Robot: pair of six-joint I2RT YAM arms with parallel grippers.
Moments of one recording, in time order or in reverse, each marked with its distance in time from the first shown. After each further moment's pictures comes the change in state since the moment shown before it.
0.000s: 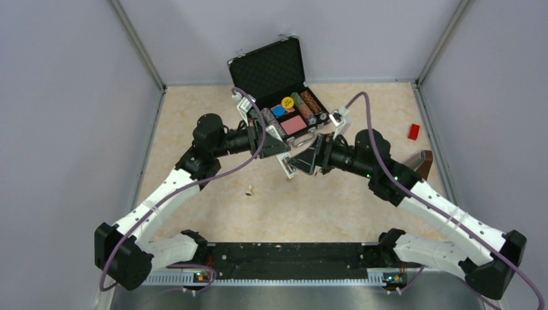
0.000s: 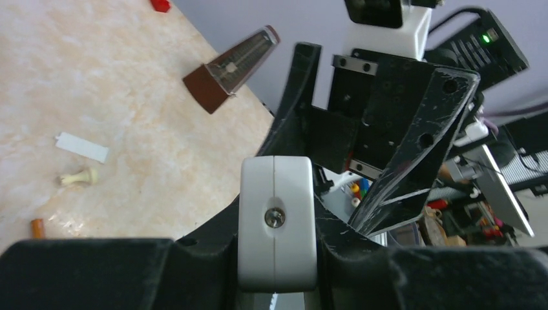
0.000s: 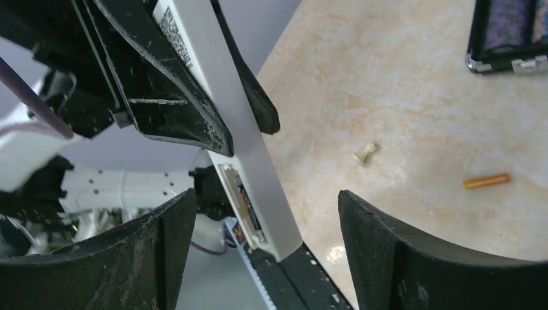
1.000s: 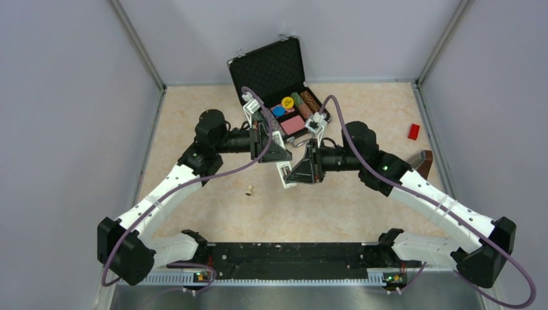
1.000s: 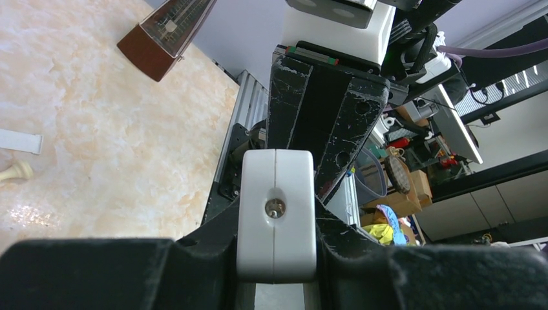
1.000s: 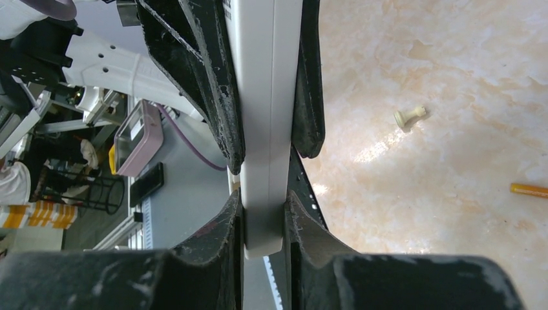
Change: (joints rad) left arm 0.000 0.049 0.056 0.014 0.257 -0.014; right arm -0.002 0.162 0.131 -0.118 -0.406 -0.314
